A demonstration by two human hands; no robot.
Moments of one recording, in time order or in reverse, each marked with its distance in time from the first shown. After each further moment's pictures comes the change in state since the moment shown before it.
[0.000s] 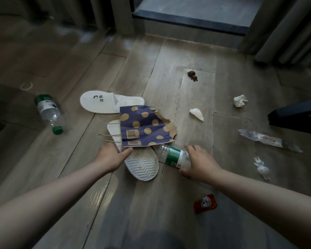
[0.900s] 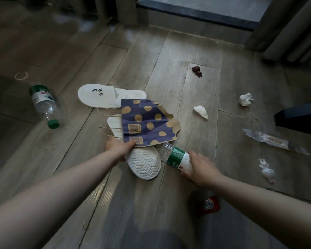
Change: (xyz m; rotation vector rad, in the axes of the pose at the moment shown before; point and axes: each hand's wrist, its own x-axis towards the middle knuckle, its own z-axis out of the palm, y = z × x) left_hand 0.035 0.009 0.031 -0.561 0.034 -0.345; right_hand 0.010 0.007 0.031 0.035 -0.081 0.090
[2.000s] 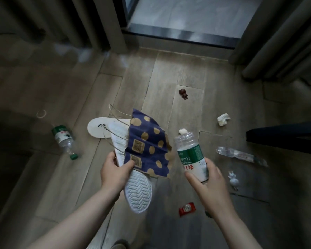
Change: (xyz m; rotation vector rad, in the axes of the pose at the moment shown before) left_hand -0.167 0.175 -0.075 -0.111 0.052 0.046; right_hand -0.119 -0.020 -0.198 0.739 0.349 0.170
